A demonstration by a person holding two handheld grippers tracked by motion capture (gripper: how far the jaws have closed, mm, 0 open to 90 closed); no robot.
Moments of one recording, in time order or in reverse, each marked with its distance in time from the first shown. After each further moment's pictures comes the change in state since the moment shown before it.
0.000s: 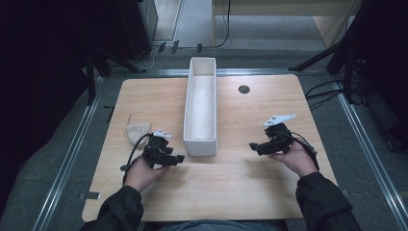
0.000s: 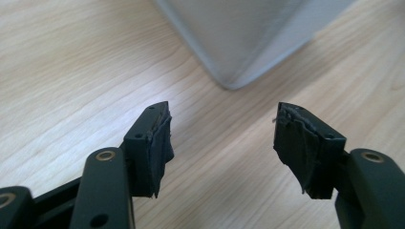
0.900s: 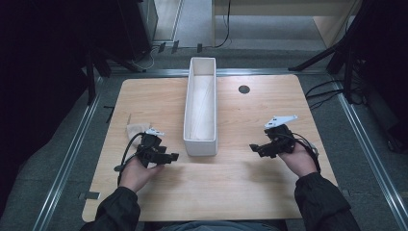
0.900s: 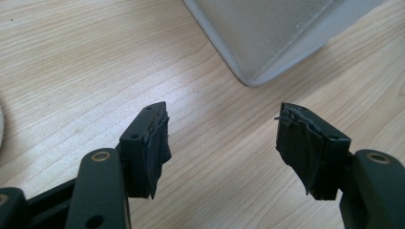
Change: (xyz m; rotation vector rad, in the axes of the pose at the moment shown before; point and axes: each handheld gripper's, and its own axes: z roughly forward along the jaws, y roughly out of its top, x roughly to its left) left arm 0.008 -0.003 -0.013 -0.018 0.021 -0.026; right arm 0.004 -0.001 -0.010 -0.018 0.016 -0.040
